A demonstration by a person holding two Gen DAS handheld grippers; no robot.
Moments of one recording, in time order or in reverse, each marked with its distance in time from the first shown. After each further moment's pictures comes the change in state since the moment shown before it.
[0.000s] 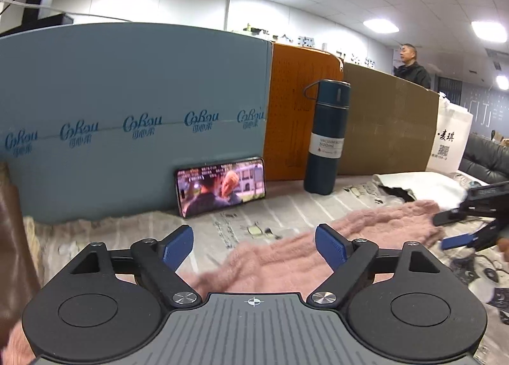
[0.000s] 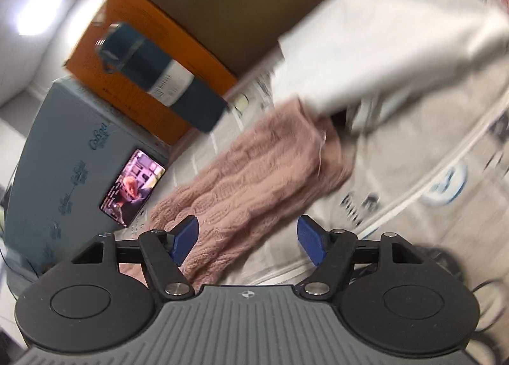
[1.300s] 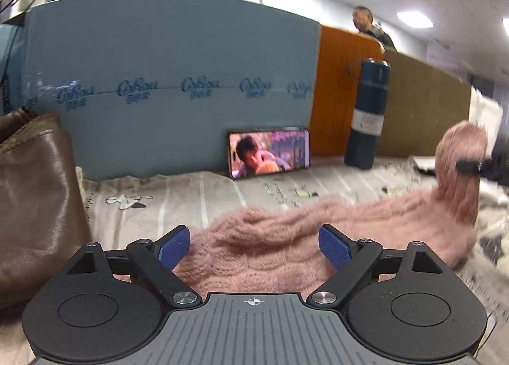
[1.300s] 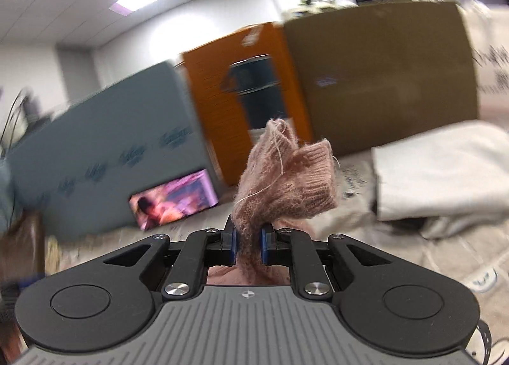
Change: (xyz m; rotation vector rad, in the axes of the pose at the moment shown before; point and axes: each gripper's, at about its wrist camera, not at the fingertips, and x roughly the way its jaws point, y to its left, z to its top) left arm -0.011 0.031 -0.032 -0.064 0.031 0.127; right arm -0.012 0.092 -0.061 -0.580 -0.323 0.026
